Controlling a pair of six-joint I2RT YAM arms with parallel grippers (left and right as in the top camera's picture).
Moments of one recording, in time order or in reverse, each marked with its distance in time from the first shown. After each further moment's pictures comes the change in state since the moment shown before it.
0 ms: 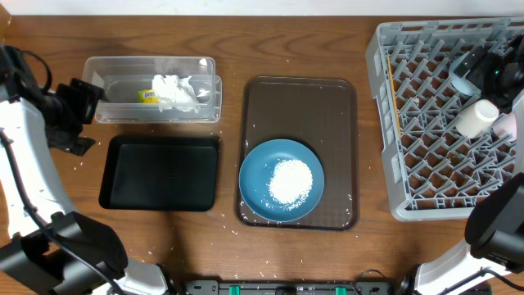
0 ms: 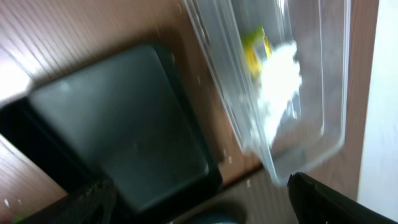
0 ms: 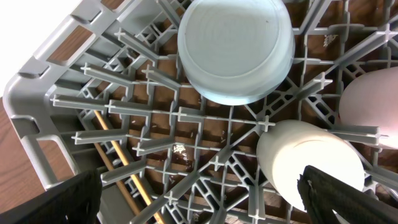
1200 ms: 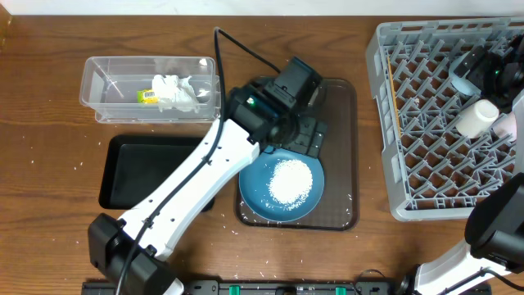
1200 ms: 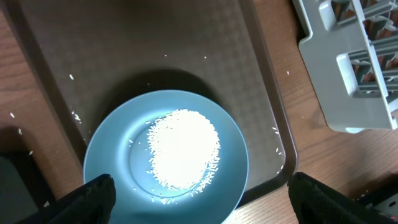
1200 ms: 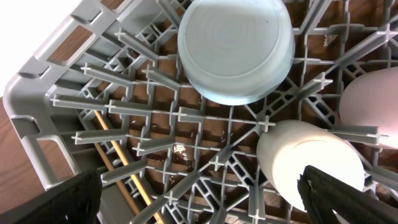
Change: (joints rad) left arm -1.206 0.011 -0.002 0.189 -0.256 0.346; right arm 0.000 0.000 0.000 0.000 0.000 0.000
